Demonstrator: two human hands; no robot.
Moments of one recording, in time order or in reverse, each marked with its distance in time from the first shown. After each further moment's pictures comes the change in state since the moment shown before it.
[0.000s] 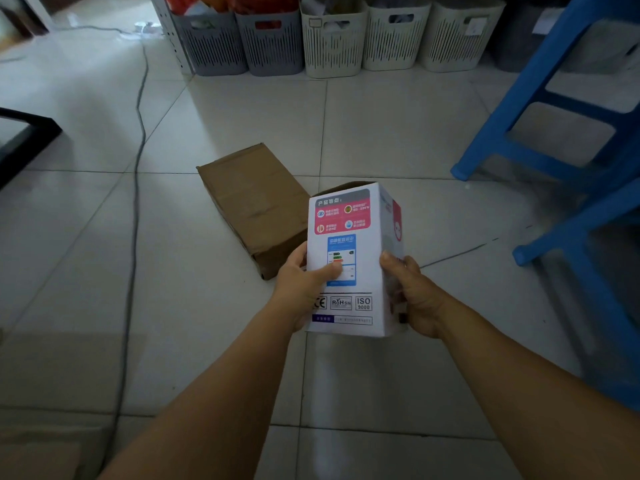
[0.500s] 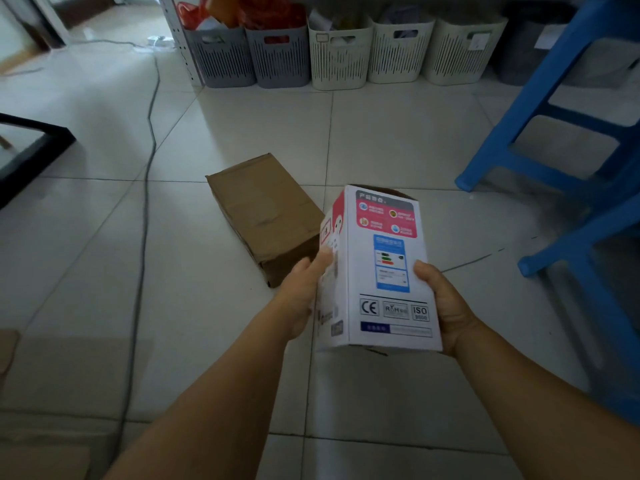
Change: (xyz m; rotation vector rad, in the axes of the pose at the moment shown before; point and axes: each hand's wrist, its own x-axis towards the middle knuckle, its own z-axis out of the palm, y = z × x) left_hand -0.010 0.012 -0.009 -0.049 -0.181 -0.056; right_hand -0.009 0.006 -0.023 0.480 -0.289 0.026
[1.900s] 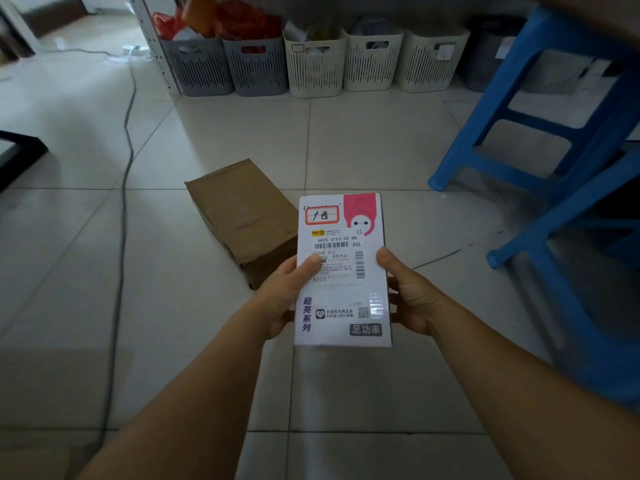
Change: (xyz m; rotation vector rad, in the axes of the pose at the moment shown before) left_hand 0.005 -0.011 -0.010 -0.029 -0.162 0.009; right_hand -0.005 -0.012 0.012 -0.388 0.240 0.033
